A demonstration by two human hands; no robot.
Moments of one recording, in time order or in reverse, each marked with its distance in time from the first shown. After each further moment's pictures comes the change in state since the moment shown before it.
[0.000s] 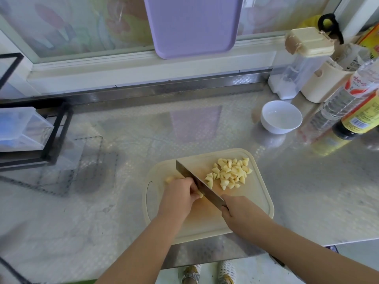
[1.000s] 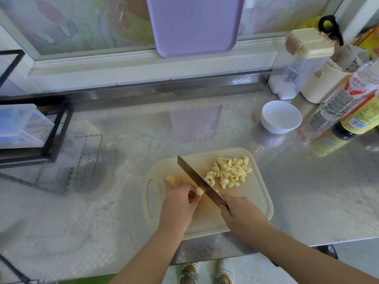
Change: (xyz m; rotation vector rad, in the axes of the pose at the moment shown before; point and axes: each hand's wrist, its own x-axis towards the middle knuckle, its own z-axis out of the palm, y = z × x) left_hand -0.019 -0.018 0.026 -0.055 0.142 0.016; right_hand -0.004 0.000 0.008 0.072 0.065 0.018
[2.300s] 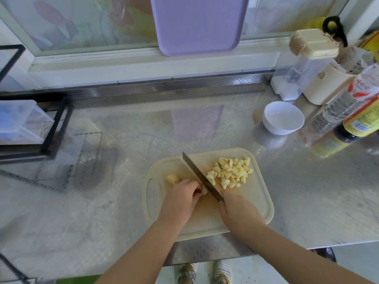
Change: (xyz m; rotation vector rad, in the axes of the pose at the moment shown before) left_hand 0.014 -0.002 -0.001 0.069 -0.055 0.217; right_hand 0.010 -0.008 0.004 -0.077 0.027 0.096
